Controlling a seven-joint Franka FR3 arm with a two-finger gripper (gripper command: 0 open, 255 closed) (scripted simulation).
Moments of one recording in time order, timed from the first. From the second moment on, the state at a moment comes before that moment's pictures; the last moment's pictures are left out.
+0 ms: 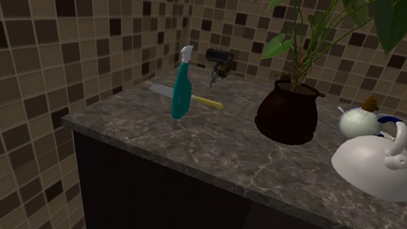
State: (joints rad) arm -0.45 -1.03 -0.70 -1.73 -0.73 0.99 -1.36
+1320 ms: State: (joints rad) arm -0.53 -1.23 -0.76 -2.08 -0.81 1.14 -1.29
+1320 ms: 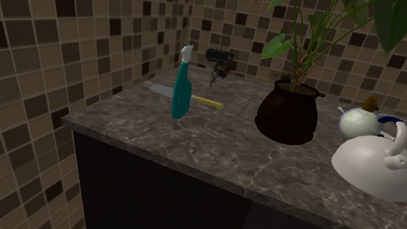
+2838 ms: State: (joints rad) arm -0.62 -1.40 -0.92 -2.38 -0.96 1.30 -1.25
